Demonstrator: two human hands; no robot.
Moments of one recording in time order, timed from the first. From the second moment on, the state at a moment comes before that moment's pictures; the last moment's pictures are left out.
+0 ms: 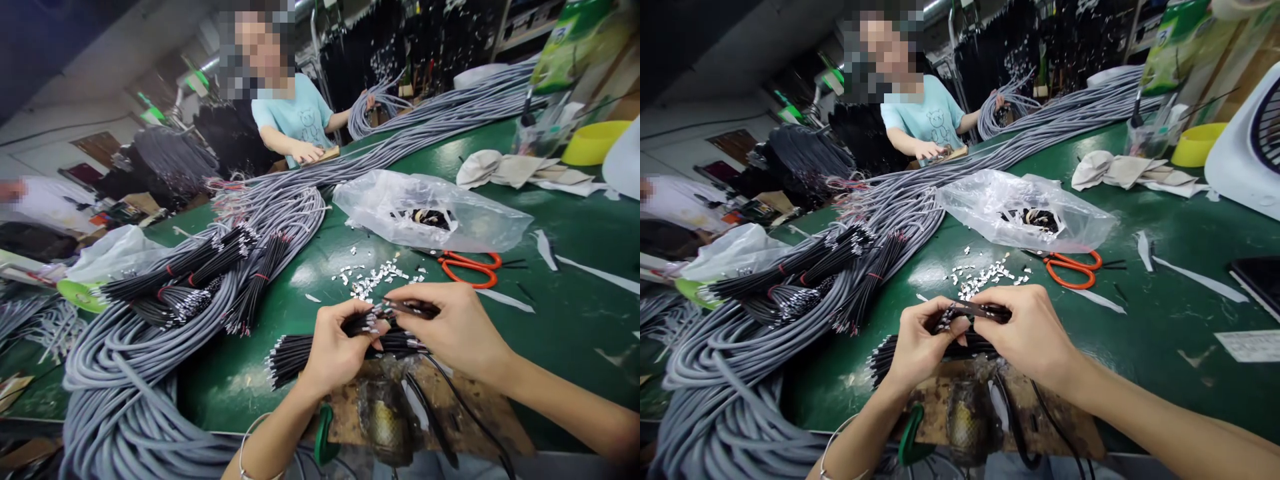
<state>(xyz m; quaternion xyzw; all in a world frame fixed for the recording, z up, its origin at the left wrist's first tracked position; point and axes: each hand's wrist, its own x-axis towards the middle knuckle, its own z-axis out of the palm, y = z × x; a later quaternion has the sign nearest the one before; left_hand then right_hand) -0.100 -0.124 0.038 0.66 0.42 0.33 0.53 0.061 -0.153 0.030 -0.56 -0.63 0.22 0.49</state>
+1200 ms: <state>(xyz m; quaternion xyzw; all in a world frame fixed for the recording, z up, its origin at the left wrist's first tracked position) -0.100 -0.120 0.044 0.62 0.50 0.45 0.41 0.058 -0.157 0.023 -0.54 -0.71 0.16 0.42</state>
